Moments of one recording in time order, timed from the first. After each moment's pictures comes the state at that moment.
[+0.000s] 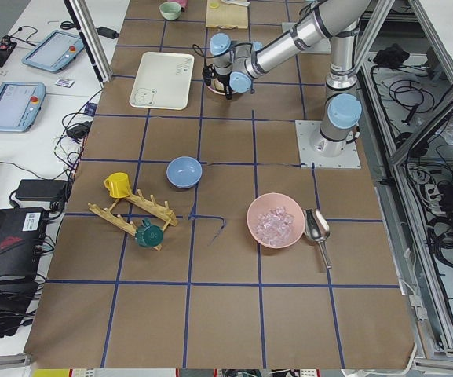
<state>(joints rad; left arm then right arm) -1.75 -1.86 -2.08 -0.87 1.37 -0.28 1.62 -1.53 1.52 -1.52 -1.65 0.05</state>
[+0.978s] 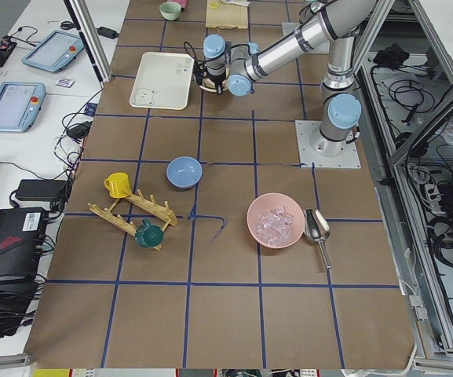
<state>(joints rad) -1.61 -1.82 -2.03 -0.89 1.21 -0.23 1.62 -1.53 1.52 -1.58 -1.64 0.06</state>
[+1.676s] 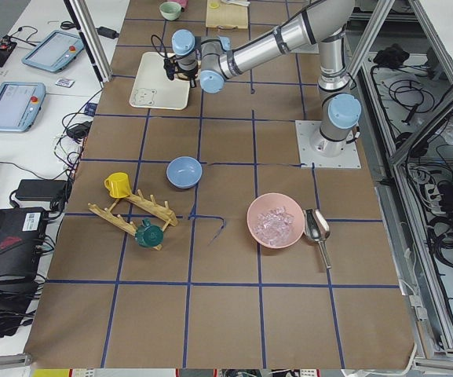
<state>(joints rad) -1.57 -2.00 -1.68 -1.02 1.14 -0.23 1.61 -1.53 1.52 -1.58 -1.65 0.06</state>
